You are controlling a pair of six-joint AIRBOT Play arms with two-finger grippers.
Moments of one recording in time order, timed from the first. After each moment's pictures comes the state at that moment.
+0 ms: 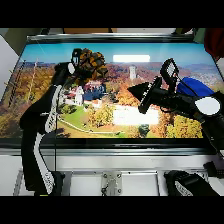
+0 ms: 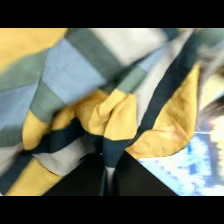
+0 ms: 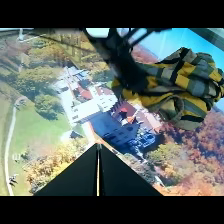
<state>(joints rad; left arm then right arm) -0.18 -2.09 2.05 1.41 -0.87 -1.52 0.24 -0.93 0.94 -0.38 0.77 0.22</state>
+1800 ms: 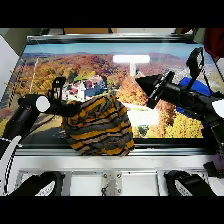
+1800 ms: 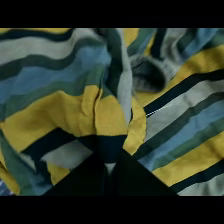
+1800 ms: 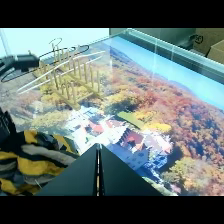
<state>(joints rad) -0.23 -1.09 0.95 1.41 -1.07 -1.66 0.17 -0.85 0.94 -0.24 0.77 0.28</state>
